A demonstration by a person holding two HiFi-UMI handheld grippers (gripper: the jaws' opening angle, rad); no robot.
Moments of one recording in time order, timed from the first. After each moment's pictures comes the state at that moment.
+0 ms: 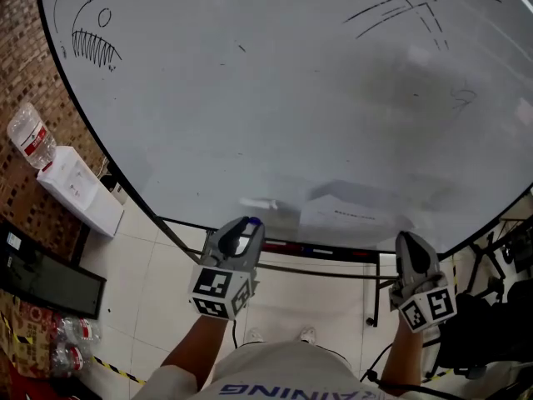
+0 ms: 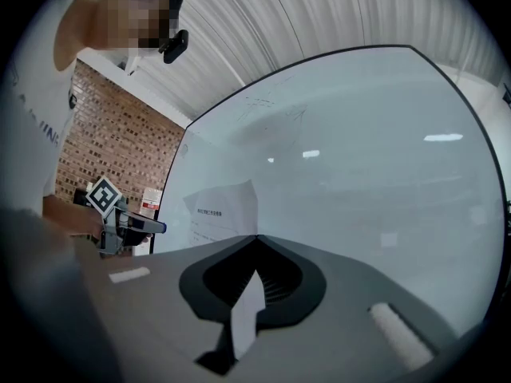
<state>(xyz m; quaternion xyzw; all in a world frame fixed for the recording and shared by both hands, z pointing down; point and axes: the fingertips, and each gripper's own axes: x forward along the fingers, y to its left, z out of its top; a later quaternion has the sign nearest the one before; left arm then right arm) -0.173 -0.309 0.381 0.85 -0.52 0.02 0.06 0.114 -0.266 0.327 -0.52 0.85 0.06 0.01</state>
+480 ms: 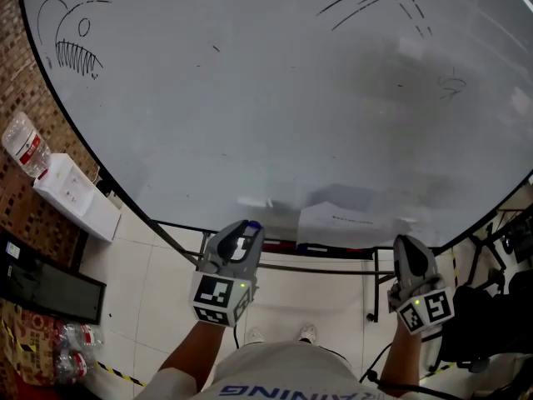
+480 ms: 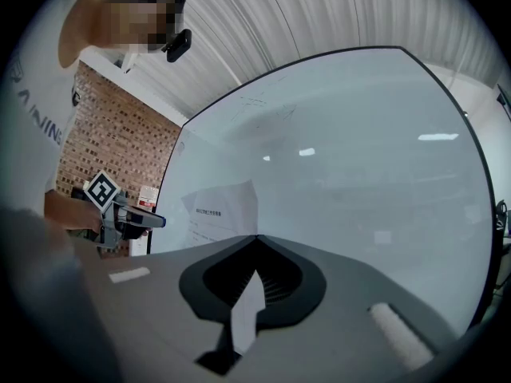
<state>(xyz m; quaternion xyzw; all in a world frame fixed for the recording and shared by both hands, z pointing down) -0.148 -0.302 0.378 0.86 -0.50 0.04 0.04 0.134 -0.257 0.342 -0.54 0.84 0.05 0.01</state>
